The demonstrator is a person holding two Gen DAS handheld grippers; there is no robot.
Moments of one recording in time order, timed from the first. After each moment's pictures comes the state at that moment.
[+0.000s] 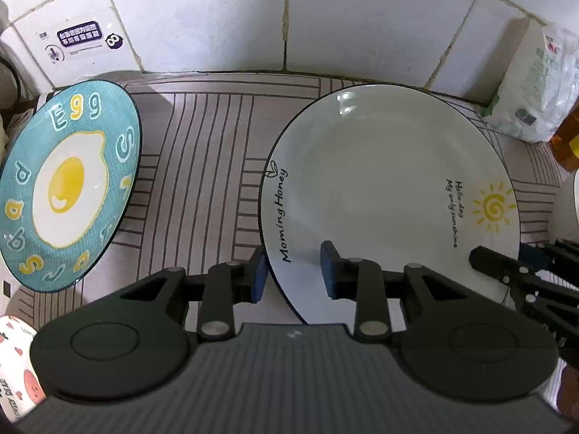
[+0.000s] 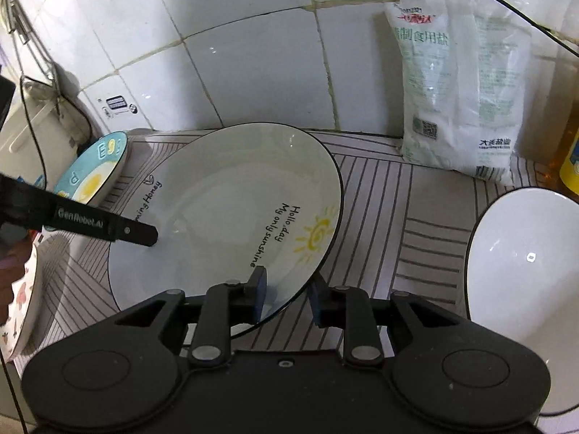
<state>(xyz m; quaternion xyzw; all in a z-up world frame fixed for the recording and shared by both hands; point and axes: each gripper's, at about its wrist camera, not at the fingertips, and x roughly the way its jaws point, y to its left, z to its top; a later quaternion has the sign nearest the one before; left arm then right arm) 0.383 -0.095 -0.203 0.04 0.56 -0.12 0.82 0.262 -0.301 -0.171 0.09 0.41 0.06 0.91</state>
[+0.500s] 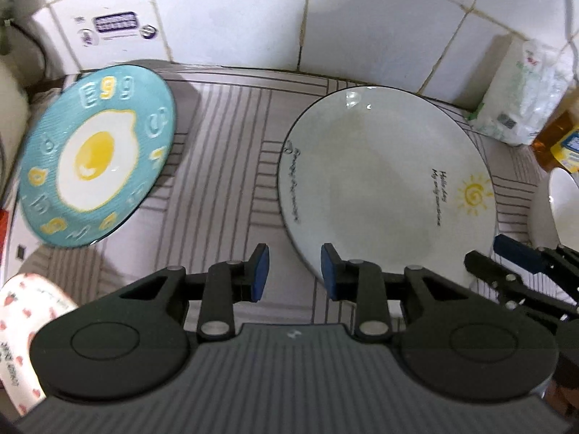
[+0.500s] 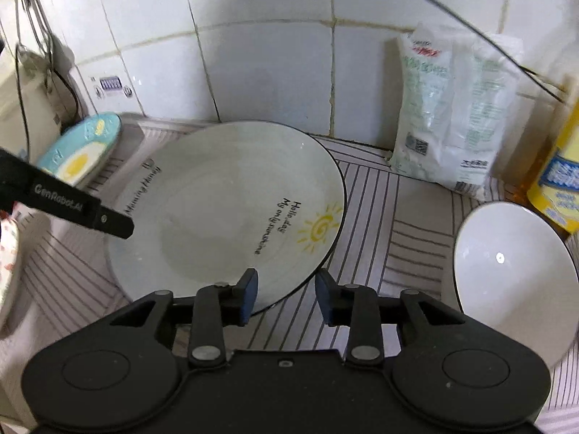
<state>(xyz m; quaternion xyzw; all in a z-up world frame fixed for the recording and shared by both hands) 0.351 -0.074 -0.173 0.02 0.55 -0.11 0.82 0.239 -0.269 -0.155 0.03 0.40 0.01 0.91</state>
